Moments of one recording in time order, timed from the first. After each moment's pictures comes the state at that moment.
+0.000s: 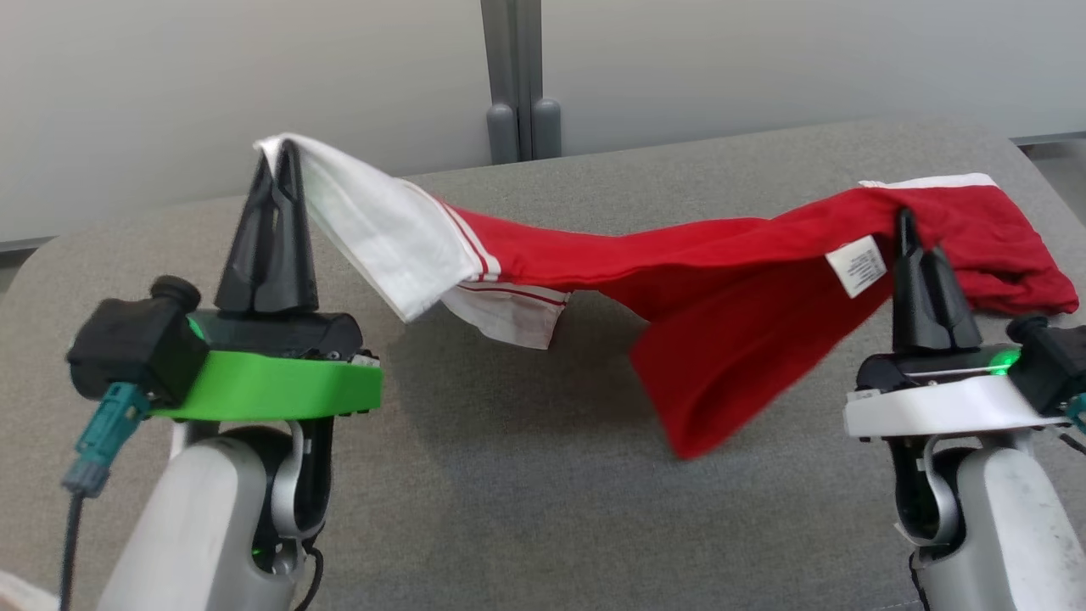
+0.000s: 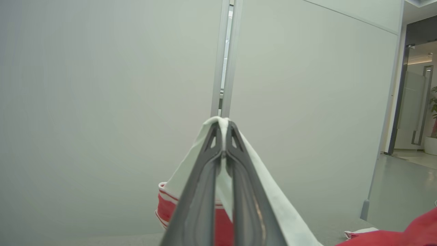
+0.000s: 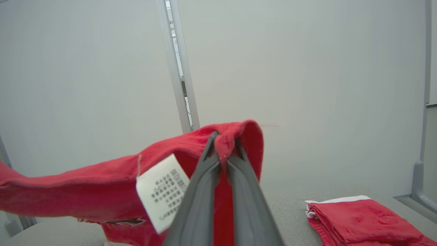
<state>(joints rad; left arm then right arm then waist) -0.35 0.21 -0.33 -0.15 -0.44 0.19 -0.13 -0.21 -0.05 -0.03 0.04 0.21 0.13 -0.26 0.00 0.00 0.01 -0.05</state>
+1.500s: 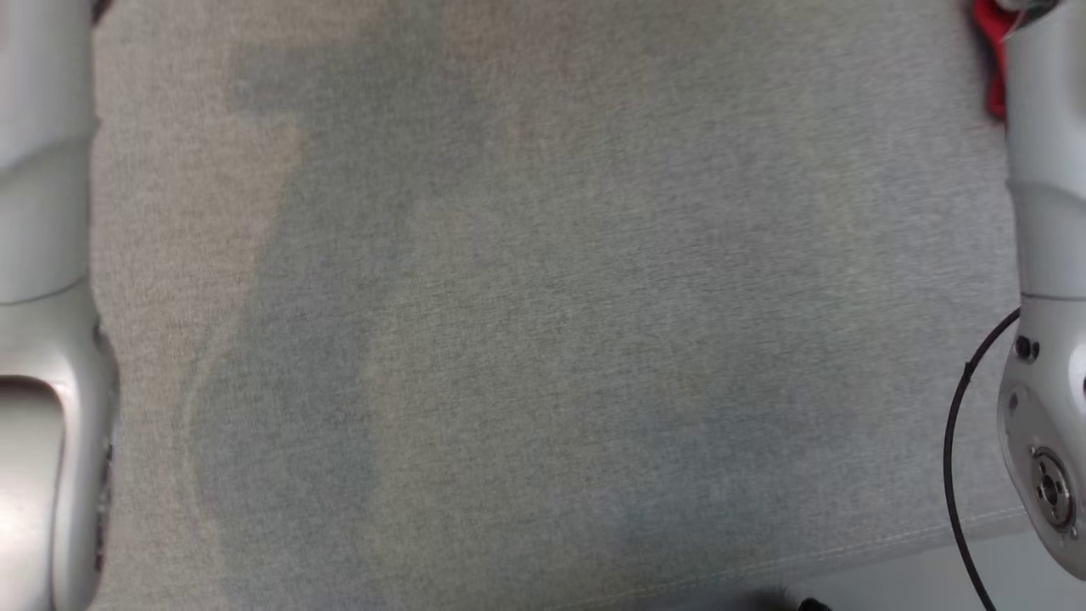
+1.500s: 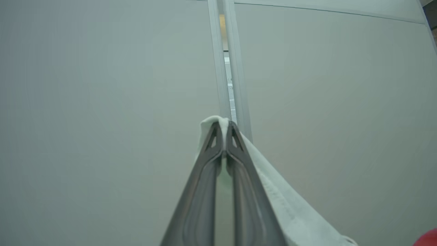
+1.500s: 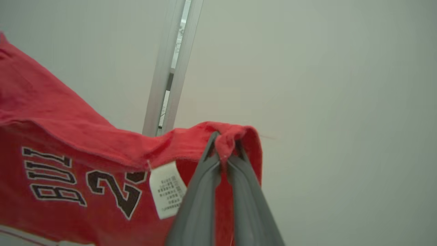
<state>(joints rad) -1.49 0.17 -0.30 0.44 -0.25 0.09 -0.25 -1.27 -0.14 0.03 0.51 -0.08 0.13 -0.26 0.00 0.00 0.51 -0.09</state>
